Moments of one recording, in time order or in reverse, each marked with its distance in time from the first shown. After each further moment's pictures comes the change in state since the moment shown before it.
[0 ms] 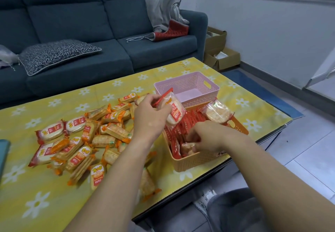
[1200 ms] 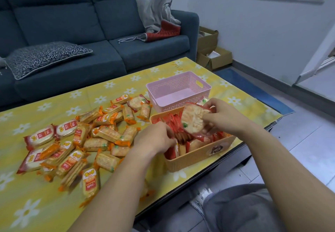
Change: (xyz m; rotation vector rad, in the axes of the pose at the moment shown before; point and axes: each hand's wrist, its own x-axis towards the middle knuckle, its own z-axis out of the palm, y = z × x) left_hand -0.009 -0.017 0.020 0.819 -0.590 -0.103; right_hand -0.033 0.020 -0.038 0.834 0.270 0.184
